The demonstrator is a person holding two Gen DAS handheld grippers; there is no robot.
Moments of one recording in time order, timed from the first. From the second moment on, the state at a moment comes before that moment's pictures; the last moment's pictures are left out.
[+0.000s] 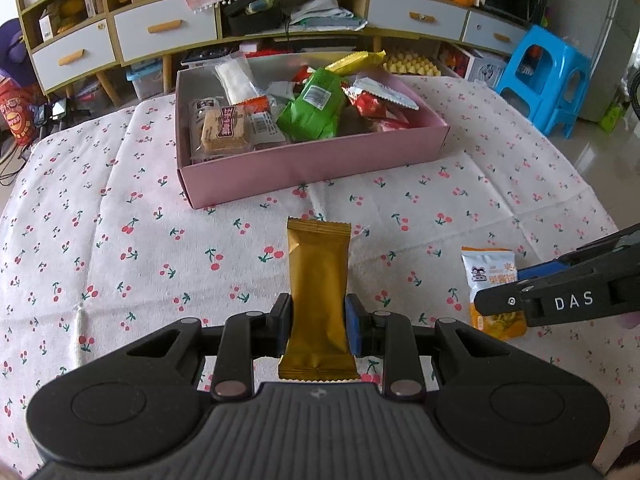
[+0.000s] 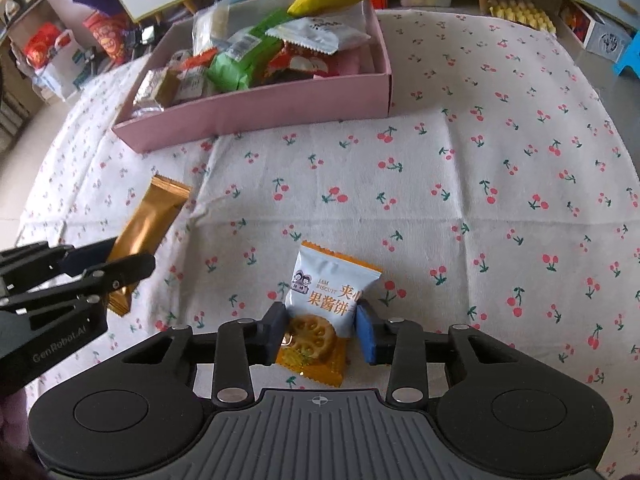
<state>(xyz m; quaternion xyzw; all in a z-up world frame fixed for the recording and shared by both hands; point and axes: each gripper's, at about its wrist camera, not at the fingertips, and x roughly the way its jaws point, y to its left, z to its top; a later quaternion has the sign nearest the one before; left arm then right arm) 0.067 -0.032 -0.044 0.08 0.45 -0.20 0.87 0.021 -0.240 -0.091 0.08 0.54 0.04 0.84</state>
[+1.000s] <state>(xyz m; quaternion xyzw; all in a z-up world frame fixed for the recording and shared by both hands) 0.122 -0.004 0.005 -0.07 0.39 -0.18 0.90 0.073 -0.252 -0.038 0.27 0.43 0.06 0.86</state>
